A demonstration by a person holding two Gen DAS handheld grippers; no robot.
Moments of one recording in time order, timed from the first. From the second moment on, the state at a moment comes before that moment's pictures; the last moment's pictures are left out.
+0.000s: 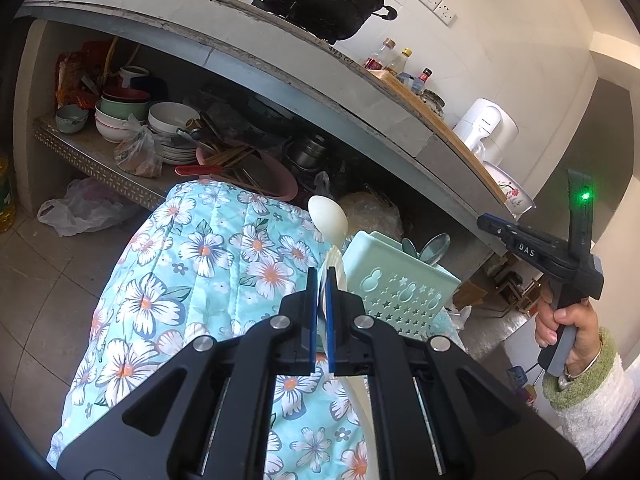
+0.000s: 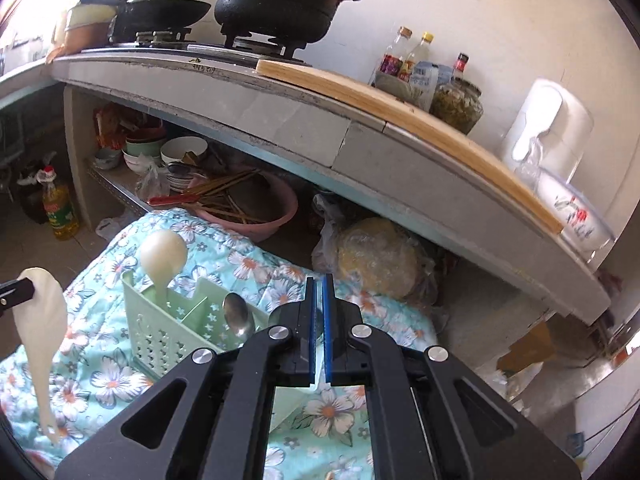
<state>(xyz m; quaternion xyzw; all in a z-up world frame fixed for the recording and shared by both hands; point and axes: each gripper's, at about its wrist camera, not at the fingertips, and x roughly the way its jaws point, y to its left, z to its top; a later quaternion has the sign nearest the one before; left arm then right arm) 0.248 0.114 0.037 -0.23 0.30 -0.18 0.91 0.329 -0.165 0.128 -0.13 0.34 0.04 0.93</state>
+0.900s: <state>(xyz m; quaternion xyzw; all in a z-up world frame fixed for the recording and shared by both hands) 0.234 0.093 0.059 -0.19 0.30 -0.17 0.92 0.341 -0.187 0.049 0.07 0.44 0.14 0.88</state>
